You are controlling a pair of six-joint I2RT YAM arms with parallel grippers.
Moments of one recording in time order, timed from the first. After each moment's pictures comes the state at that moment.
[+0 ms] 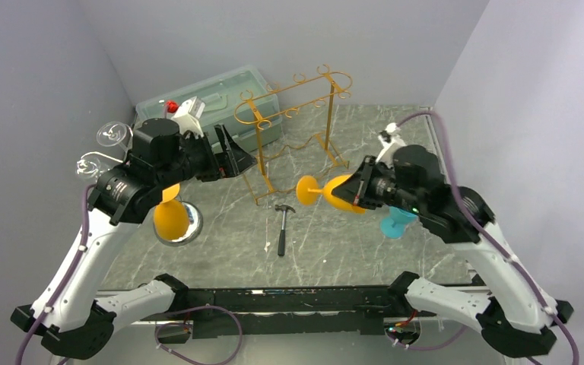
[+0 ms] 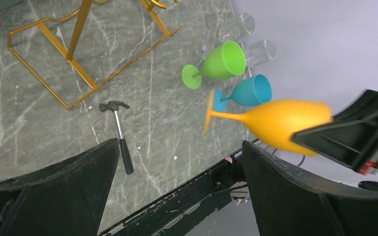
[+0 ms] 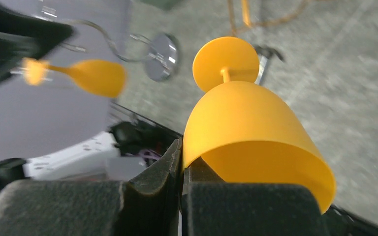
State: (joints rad) left arm -0.53 1.04 1.47 -0.82 0.17 -0.66; right arm 0.74 0.92 1.39 -0.90 -0.05 0.85
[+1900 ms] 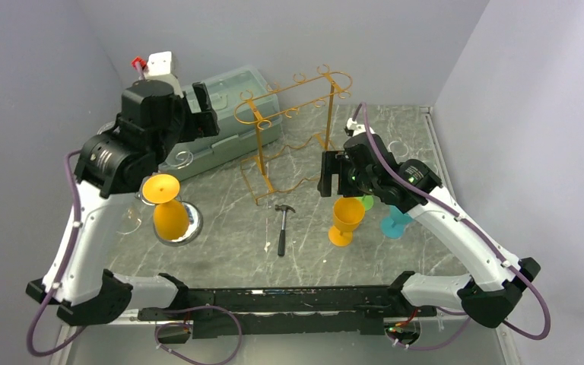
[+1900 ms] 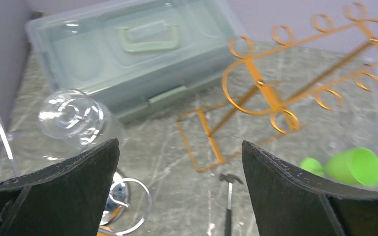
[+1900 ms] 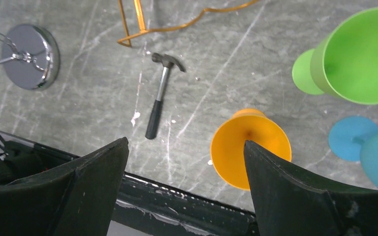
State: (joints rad) left arm -0.52 1.26 1.93 -1.05 -0.38 -0.40; right arm 0.74 1.19 1.40 -1.02 0.19 0.57
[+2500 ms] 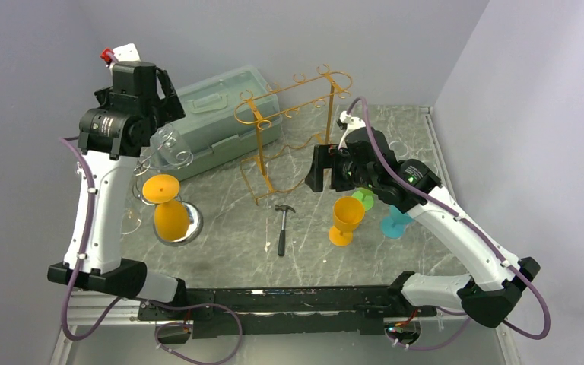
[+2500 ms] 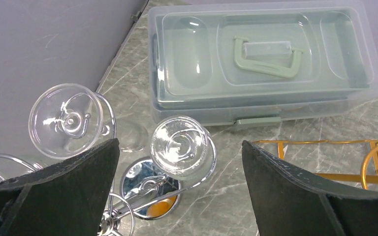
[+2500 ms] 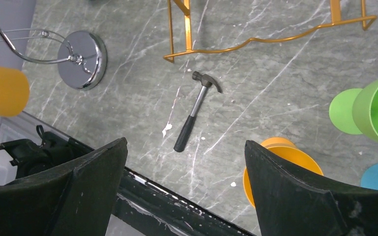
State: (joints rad) left arm -0.23 1.41 2.00 -1.14 -0.54 -0.39; right arm 0.74 1.19 1.40 -0.86 0.08 0.52
